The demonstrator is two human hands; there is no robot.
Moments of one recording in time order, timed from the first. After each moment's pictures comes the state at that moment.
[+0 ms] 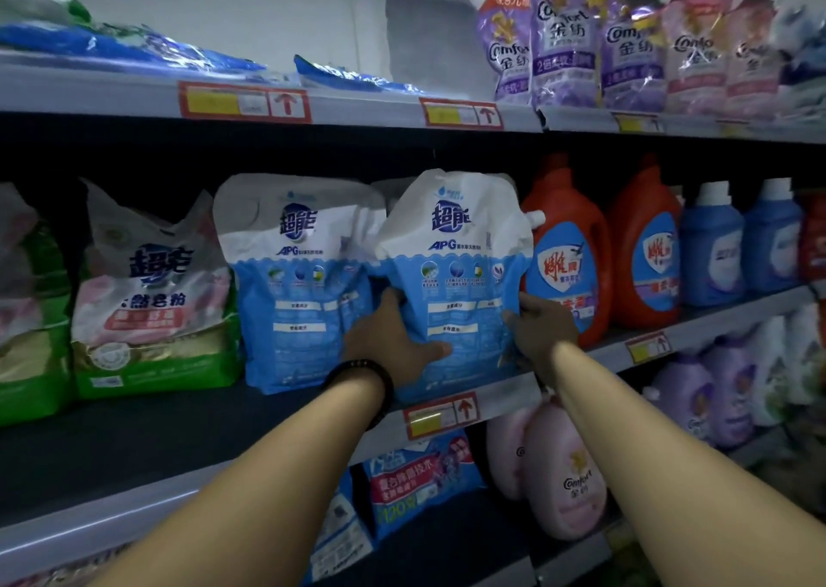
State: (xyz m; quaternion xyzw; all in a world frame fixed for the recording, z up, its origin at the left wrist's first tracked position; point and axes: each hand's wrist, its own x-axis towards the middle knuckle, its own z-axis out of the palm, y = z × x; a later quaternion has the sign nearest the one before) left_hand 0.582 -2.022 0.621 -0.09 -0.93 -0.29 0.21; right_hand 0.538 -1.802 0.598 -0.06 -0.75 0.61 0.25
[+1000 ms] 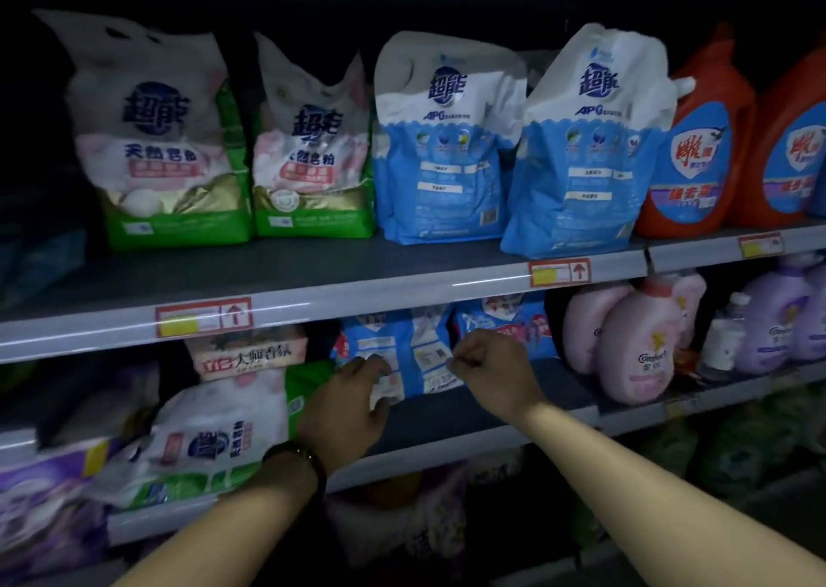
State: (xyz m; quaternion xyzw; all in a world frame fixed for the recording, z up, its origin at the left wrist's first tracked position) left_hand 0.761 -2.244 0.406 -0.10 -0.95 -0.20 0.20; right_hand 0.692 -2.005 0.426 0.13 -0.88 0.45 0.10
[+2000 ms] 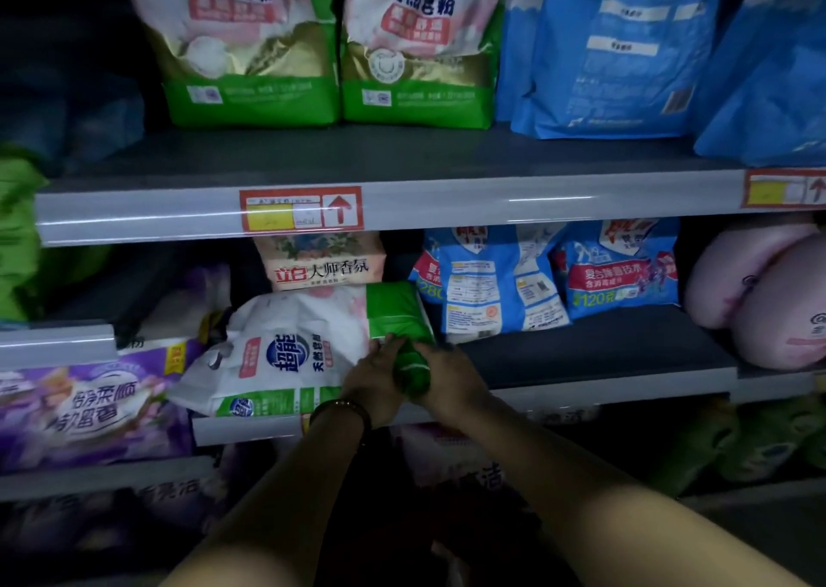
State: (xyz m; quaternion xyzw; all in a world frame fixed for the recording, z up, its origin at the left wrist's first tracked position) left_hand 0.716 -2.368 0.256 0.06 -0.95 -0.31 0.00; right_hand 0.683 -2.212 0.281 0.23 -0.93 0.26 -0.07
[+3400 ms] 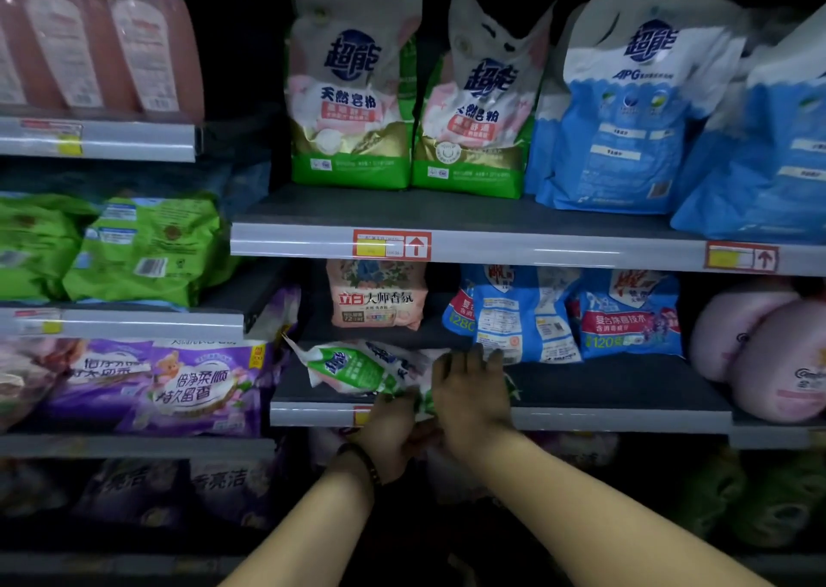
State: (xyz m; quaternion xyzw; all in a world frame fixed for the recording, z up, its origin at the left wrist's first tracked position) left_hand 0.838 -2.332 0.310 0.25 -0.48 -0.84 0.03; right_hand 0.813 -2.227 0.378 0.25 -0.95 -0.15 0.06
